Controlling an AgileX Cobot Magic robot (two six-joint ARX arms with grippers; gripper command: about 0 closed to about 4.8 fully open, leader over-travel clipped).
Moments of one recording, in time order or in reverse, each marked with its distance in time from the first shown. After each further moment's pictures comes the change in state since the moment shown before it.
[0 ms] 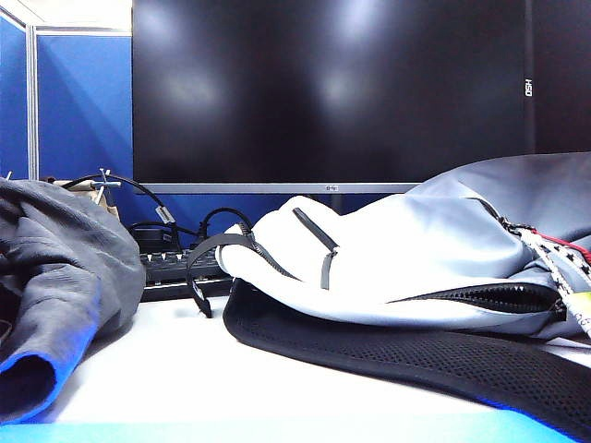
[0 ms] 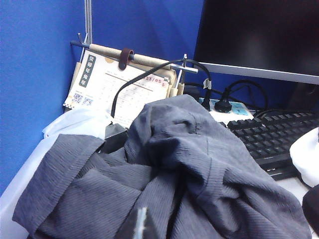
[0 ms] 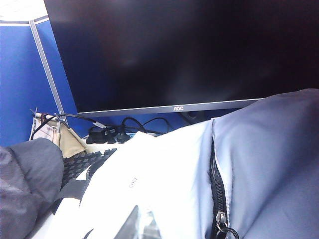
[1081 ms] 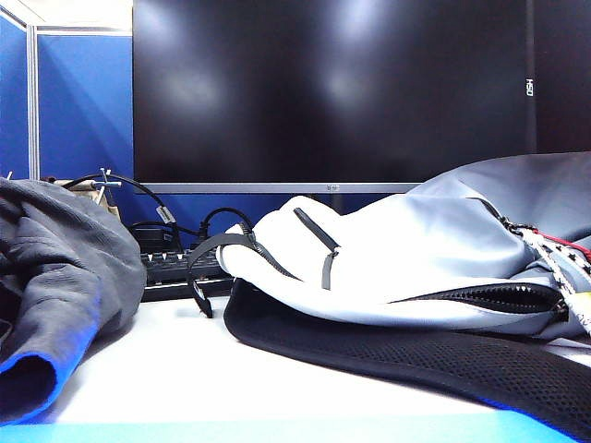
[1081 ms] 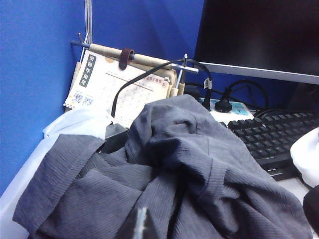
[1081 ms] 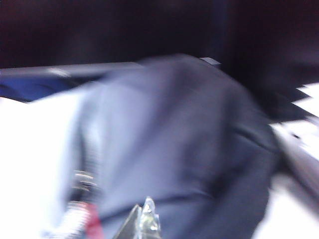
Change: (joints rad) left arm 0.000 0.000 0.000 0.000 0.001 0.000; right arm -0.159 -0.014 -0.010 -0.172 0.236 -0.137
